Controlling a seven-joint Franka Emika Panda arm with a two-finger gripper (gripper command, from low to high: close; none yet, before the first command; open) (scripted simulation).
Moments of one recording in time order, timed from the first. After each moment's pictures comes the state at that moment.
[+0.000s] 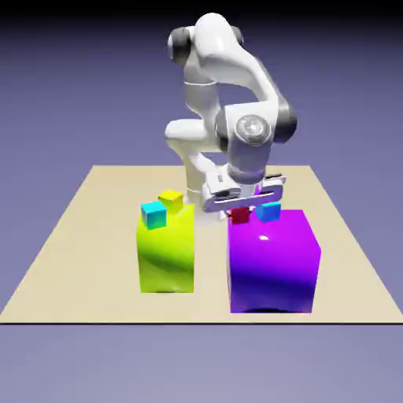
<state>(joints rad) -0.17 0.03 0.19 -2.06 0.09 1.65 0.88</state>
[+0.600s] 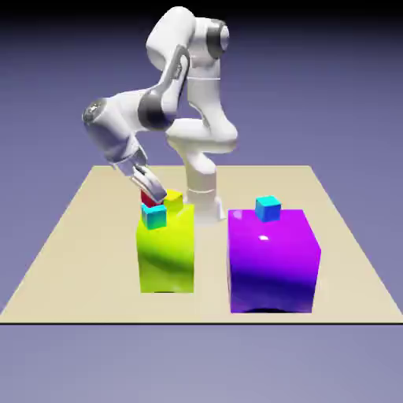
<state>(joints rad) -0.30 -0.13 -0.13 -2.30 0.24 1.76 1.27</state>
